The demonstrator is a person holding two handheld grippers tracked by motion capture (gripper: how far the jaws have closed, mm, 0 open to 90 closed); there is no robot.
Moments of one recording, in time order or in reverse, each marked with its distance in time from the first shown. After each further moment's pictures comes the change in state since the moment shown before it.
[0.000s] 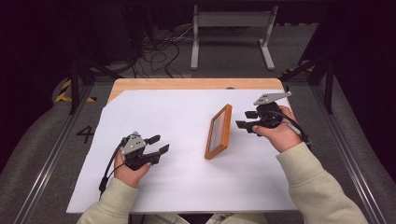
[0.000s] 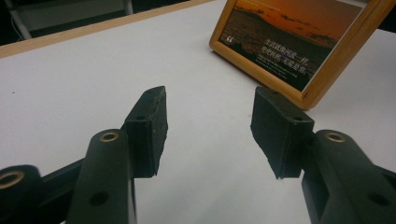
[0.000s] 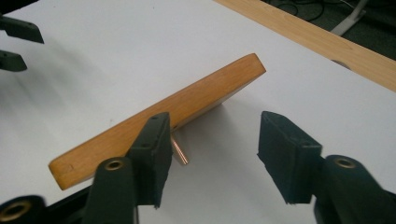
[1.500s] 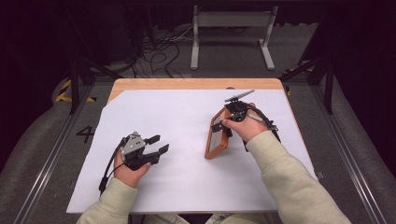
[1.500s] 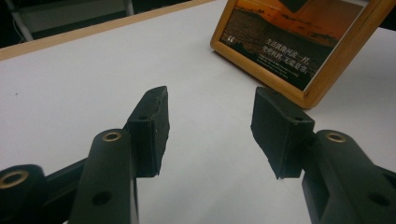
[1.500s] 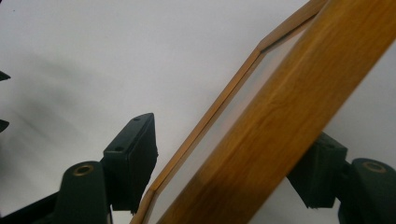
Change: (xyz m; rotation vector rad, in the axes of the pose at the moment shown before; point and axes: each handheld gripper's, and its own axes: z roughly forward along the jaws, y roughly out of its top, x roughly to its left) left arm 0.001 0.000 -0.001 0.000 0.001 0.005; right arm 0.021 0.022 0.090 0.291 0.053 0.399
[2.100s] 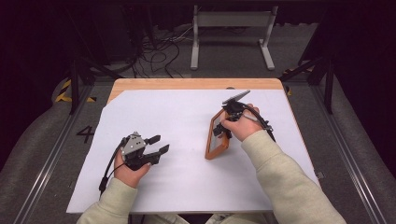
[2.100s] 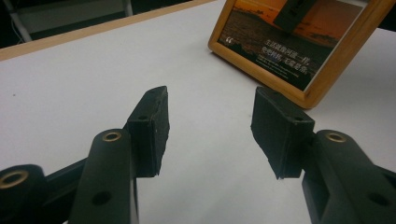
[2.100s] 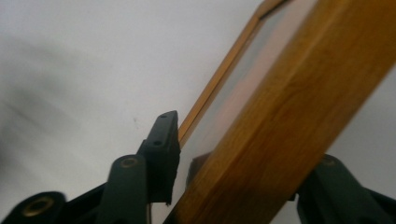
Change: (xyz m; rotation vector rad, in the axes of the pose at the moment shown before) left arm -0.001 0.000 0.000 -0.001 -0.003 0.002; right arm 0.000 0.003 0.007 0.125 -0.022 0.059
